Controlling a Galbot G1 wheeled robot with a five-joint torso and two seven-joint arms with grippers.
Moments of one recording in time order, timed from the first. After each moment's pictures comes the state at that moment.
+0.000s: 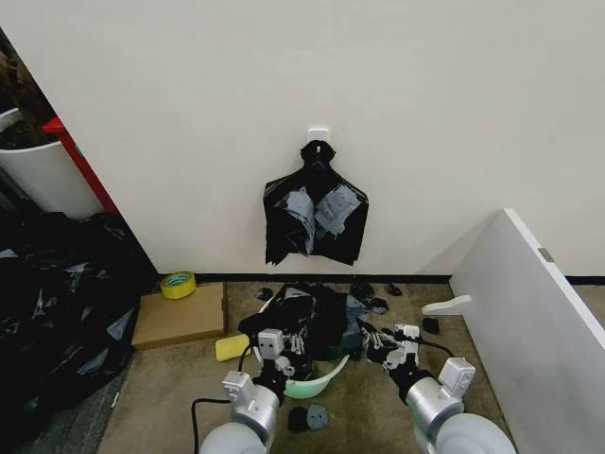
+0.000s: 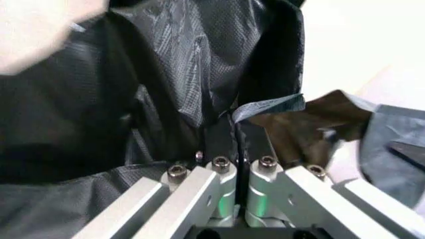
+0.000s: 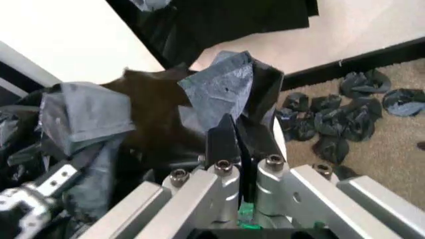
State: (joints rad) left arm 1.49 -1.12 -0.02 -2.12 -0.58 0.03 -0.33; right arm -1.62 1.12 0.30 2.23 0.81 -0.25 0.19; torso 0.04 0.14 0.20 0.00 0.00
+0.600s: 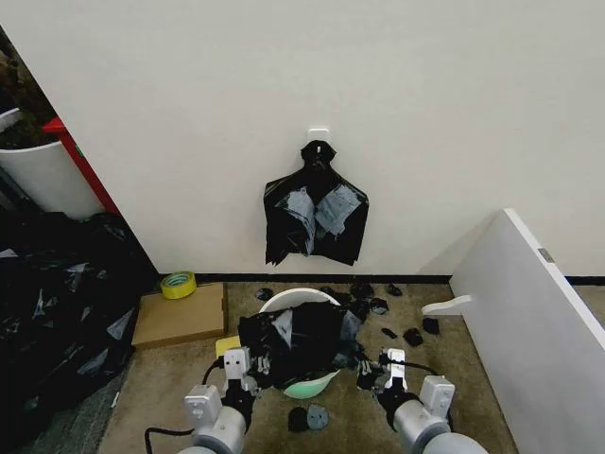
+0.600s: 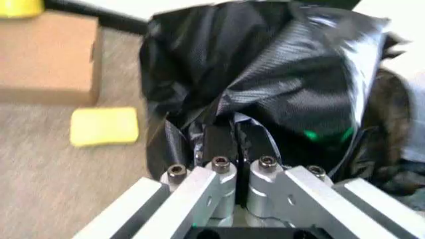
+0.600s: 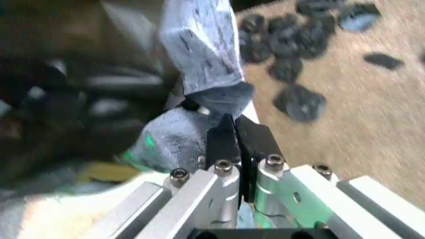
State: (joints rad) left arm 1.65 -1.06 -0.13 -2.30 -0.71 0.26 -0.57; right arm -1.64 1.17 0.23 2.21 0.75 -0.42 0.39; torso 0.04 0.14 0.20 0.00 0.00
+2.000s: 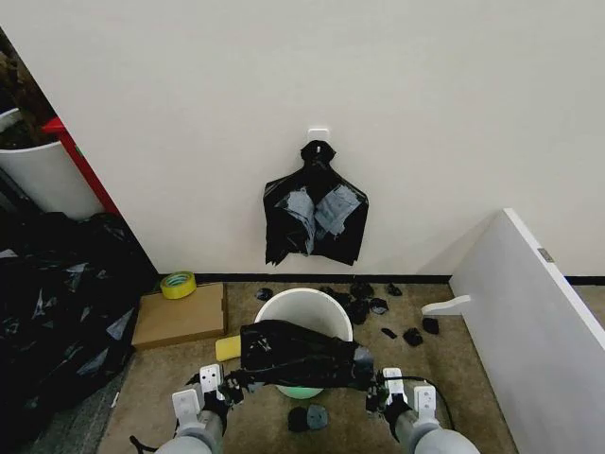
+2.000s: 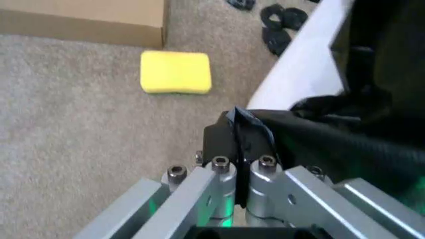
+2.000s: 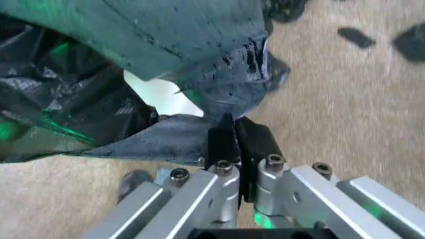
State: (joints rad) left arm 1.57 -1.03 -0.16 -2.11 -0.85 0.30 -0.67; right arm -1.57 1.18 0.22 2.03 0.55 -0.52 0.31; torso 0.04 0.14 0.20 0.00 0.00
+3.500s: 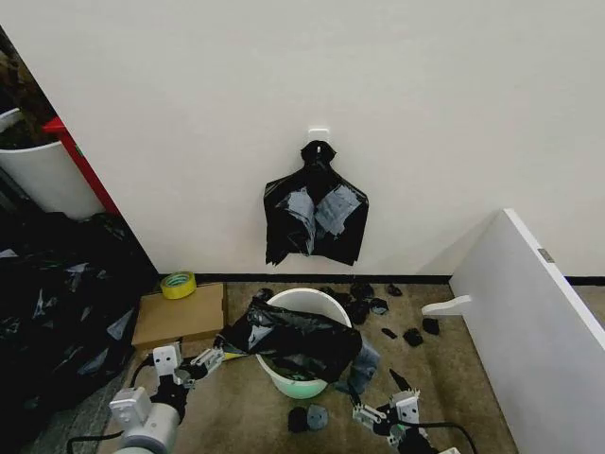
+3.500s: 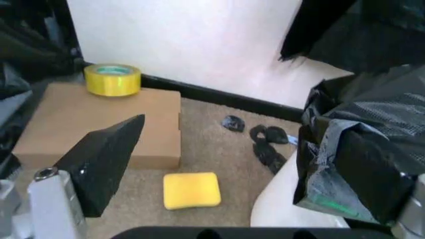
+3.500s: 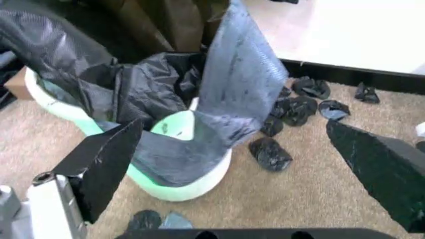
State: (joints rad) left arm 1.79 -1.01 -0.47 -2.25 -0.69 0.06 -0.38; right arm -1.89 1.12 0.27 2.09 0.19 0.08 0.10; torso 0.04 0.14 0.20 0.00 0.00
